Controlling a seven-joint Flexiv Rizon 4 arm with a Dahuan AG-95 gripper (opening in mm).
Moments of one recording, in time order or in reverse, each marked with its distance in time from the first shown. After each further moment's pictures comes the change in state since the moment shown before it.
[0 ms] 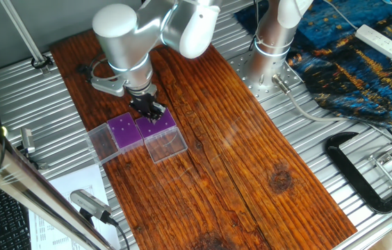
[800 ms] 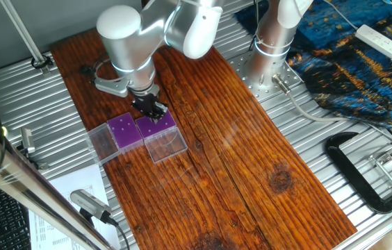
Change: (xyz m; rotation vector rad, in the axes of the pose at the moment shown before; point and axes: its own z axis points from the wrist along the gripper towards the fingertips) arm 0.005 0.001 0.005 0.015 0.006 -0.014
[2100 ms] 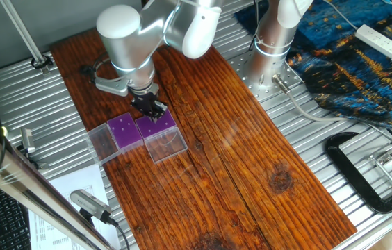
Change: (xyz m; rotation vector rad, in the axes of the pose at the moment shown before) arm 0.004 -0.004 0.001 -0.001 -0.003 -0.021
